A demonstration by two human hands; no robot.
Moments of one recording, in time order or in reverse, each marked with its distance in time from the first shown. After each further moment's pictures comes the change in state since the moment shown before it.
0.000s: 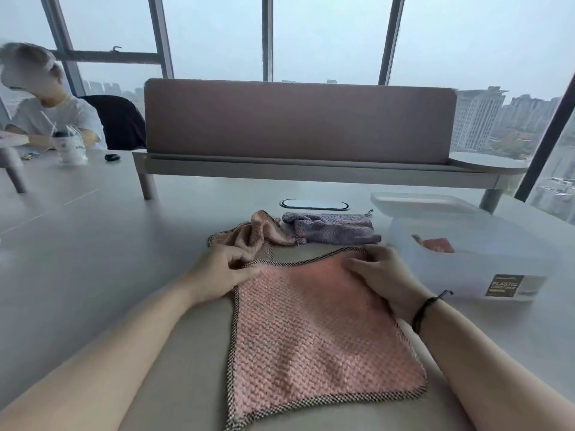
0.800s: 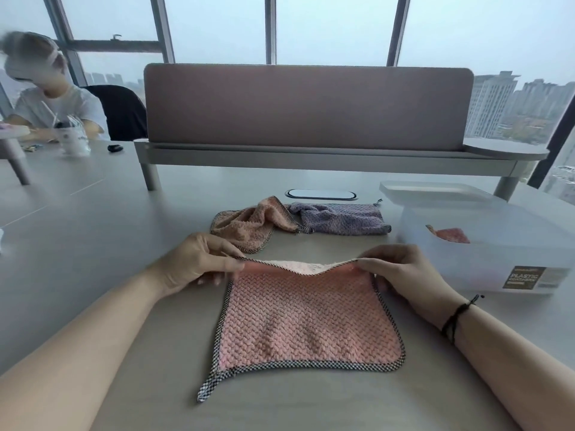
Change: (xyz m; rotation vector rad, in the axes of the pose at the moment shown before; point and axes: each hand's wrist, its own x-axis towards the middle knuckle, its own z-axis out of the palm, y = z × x) left_hand -0.015 -0.004 -0.038 -0.360 -0.185 -0.052; right_hand -0.023 -0.008 -0.017 -0.050 -0.134 -0.126
